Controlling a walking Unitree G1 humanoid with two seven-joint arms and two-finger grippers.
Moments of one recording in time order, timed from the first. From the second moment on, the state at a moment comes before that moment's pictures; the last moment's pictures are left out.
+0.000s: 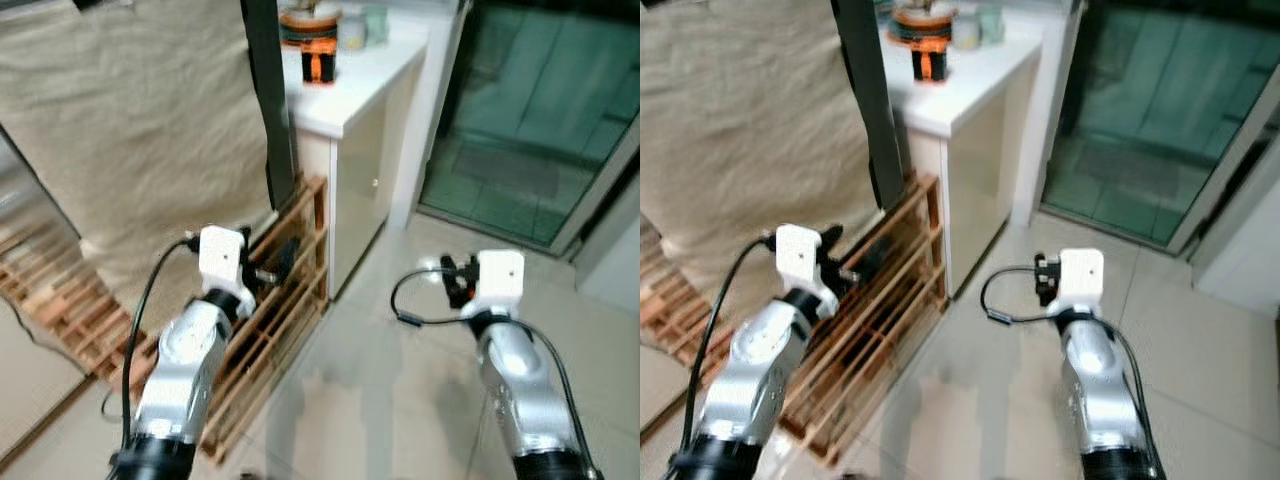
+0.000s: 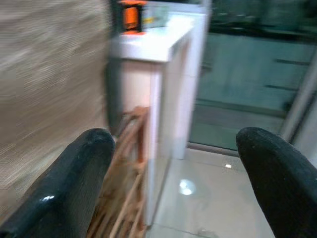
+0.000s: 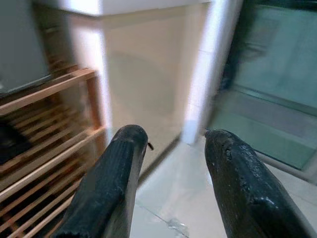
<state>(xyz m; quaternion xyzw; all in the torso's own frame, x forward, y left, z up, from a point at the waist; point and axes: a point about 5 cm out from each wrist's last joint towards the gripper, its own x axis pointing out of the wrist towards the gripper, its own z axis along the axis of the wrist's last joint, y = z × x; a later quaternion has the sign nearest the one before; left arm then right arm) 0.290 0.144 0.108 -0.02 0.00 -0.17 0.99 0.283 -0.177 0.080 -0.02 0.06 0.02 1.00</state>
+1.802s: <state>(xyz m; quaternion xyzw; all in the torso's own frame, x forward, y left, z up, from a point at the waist) 0.297 0.176 0.115 -0.01 0.01 -0.06 1.00 0.291 -0.174 0.086 0.02 0.04 0.02 1.00</state>
